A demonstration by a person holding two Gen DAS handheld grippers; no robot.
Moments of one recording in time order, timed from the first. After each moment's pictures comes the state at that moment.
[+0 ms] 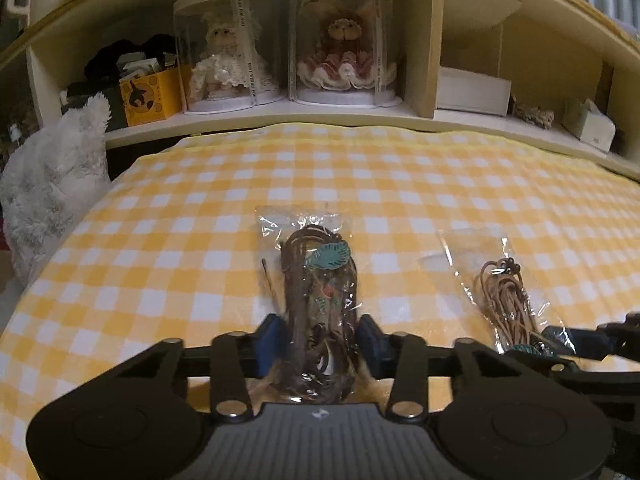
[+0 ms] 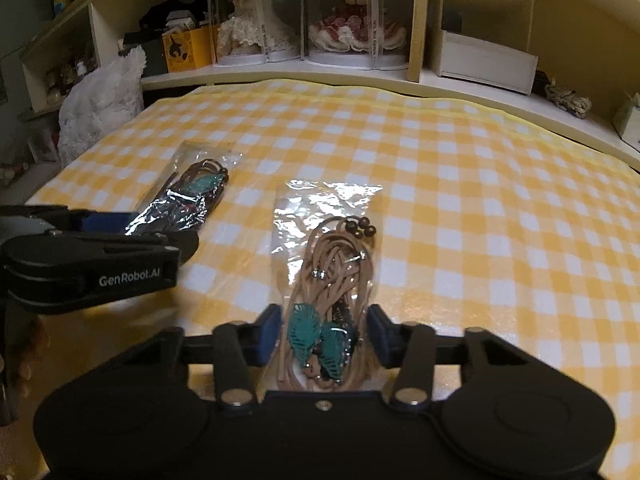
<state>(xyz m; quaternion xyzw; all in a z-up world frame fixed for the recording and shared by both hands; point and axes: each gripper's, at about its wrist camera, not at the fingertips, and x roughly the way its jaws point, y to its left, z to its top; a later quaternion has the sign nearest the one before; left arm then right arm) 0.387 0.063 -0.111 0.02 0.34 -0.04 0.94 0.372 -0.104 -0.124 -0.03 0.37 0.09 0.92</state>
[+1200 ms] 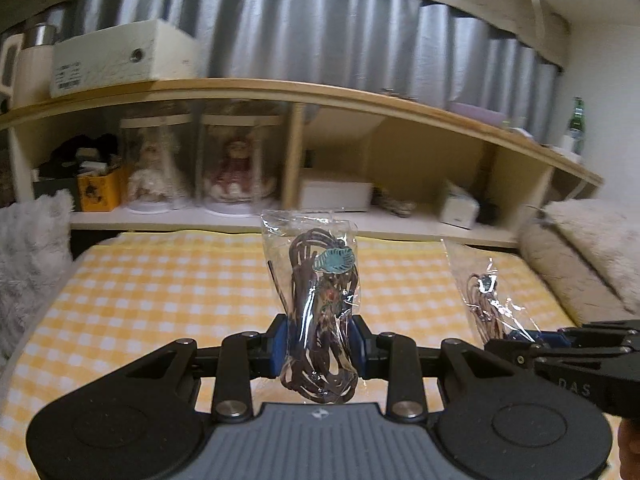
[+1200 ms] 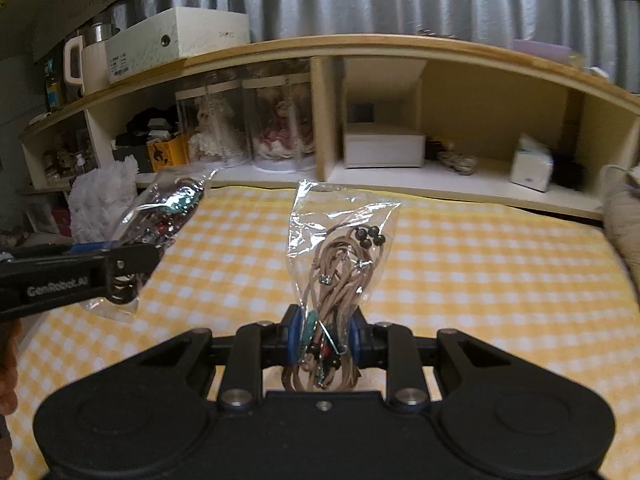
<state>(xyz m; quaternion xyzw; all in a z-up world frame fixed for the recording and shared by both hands) 0.226 -0.018 0.033 -0.02 0.25 -0.15 0.96 0.228 -0.216 0.021 0.01 0.30 0.04 0.95</state>
